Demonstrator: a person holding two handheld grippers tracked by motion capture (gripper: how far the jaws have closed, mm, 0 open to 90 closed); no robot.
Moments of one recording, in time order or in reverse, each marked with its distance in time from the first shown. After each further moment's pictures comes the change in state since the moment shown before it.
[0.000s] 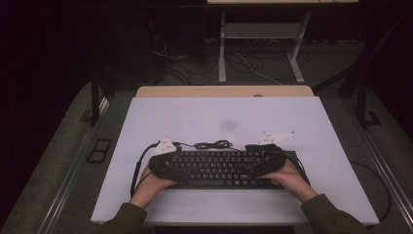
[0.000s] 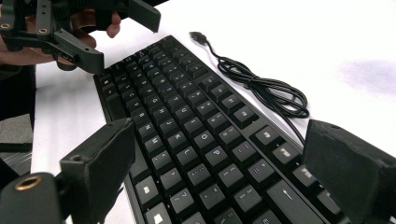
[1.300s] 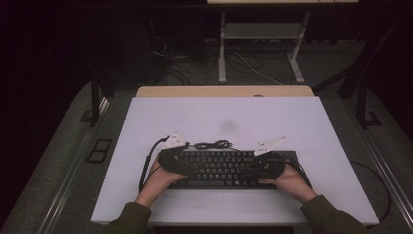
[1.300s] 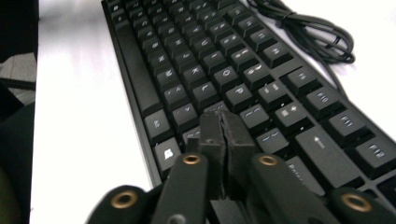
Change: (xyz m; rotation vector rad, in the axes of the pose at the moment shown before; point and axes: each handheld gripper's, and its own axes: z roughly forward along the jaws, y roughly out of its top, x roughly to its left) left arm 0.001 0.014 0.024 0.006 -0.008 0.001; right arm 0.002 -0.017 0.005 0.198 0.053 -0.090
